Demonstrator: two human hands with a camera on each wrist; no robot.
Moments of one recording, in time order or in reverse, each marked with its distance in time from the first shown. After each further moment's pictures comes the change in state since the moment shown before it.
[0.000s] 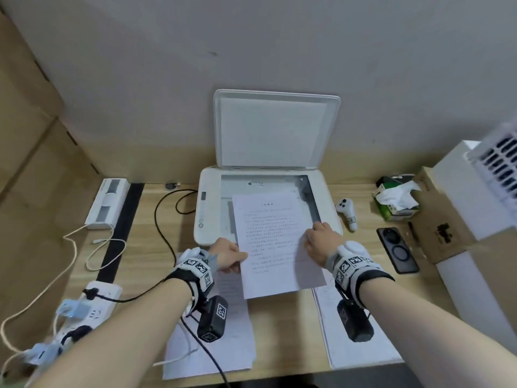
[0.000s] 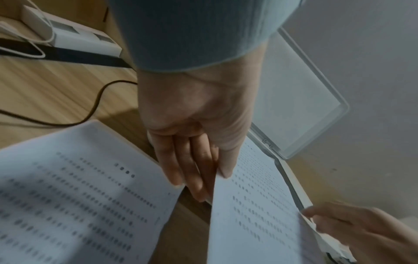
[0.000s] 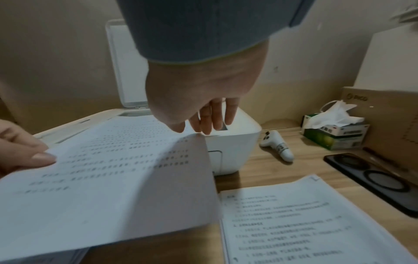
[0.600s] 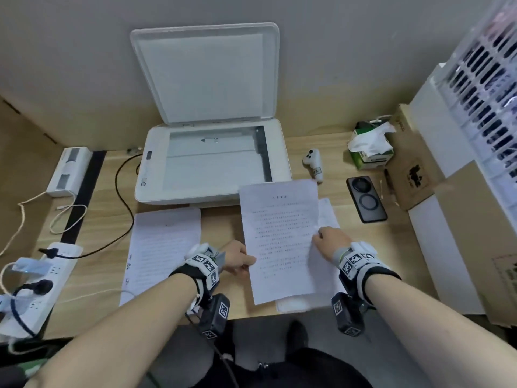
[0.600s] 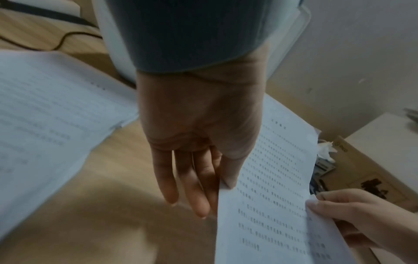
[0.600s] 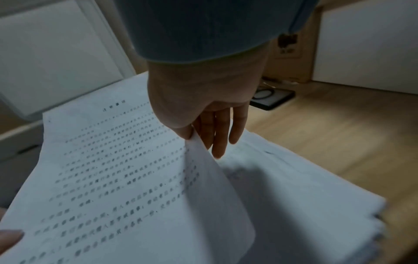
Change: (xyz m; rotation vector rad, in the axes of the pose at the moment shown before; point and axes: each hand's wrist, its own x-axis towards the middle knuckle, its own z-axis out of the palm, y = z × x) left_hand -0.013 0.014 0.202 0.194 -0.196 -0.102; right_hand -0.088 0.160 0.109 0.375 -0.211 0.316
